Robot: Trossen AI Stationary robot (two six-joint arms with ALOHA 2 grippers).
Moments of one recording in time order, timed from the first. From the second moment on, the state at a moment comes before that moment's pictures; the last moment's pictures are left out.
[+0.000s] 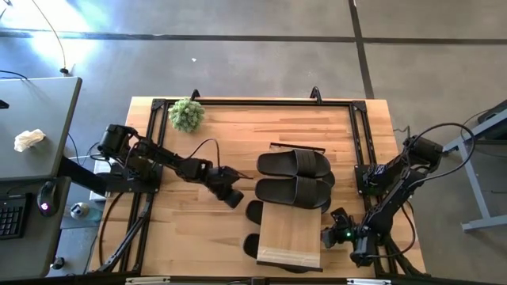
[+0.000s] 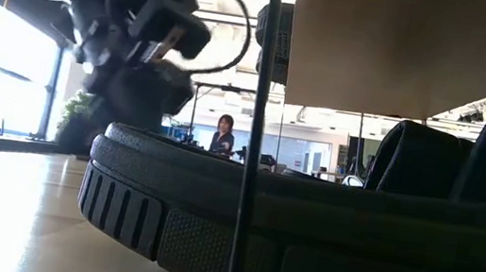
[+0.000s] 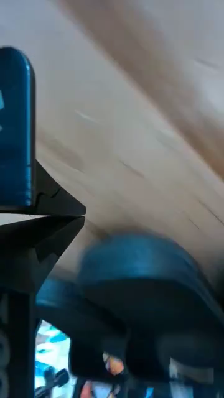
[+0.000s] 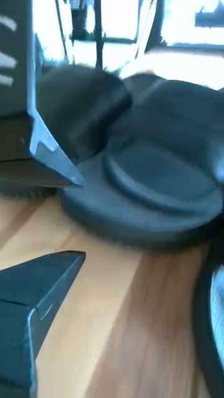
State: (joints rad) left arm -0.02 1.67 0.70 0.12 0.27 -1.14; right arm 1.11 1.58 0.63 -0.15 0.71 2.20
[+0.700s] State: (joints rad) left arm -0.05 1.70 0.70 0.23 0.12 -0.91; right arm 1.07 1.58 1.16 -1.22 0.38 1.97
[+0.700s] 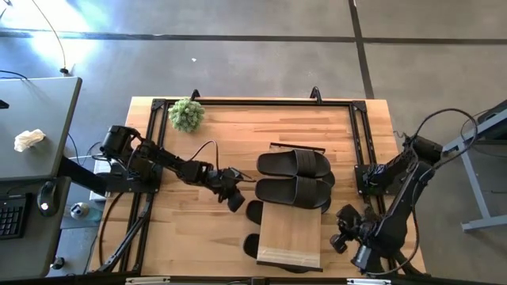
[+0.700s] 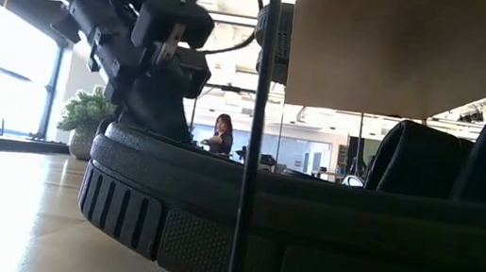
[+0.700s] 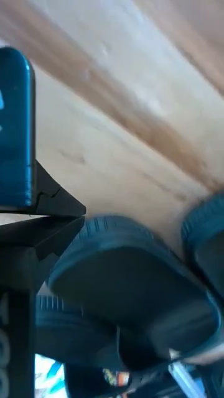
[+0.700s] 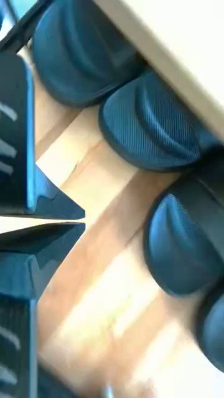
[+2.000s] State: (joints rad) left arm -0.12 1.79 0.82 0.02 -0.07 -0.53; right arm 0.87 1.57 1.22 -1.08 0.25 1.41
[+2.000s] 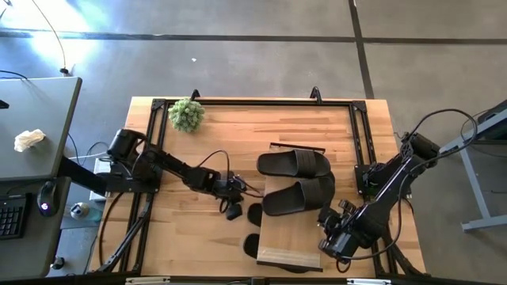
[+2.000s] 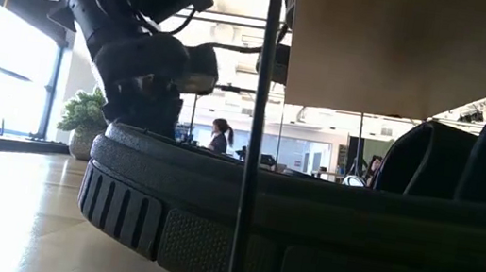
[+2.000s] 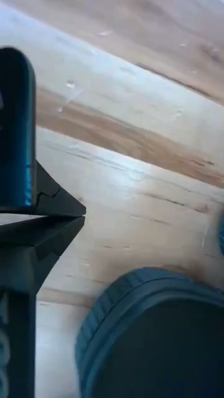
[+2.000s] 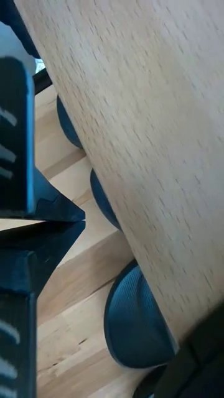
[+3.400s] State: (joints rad) left arm -0.26 1.87 0.86 0.28 -0.16 -0.11; right arm 0.80 1.57 1.22 -0.98 0.23 1.24
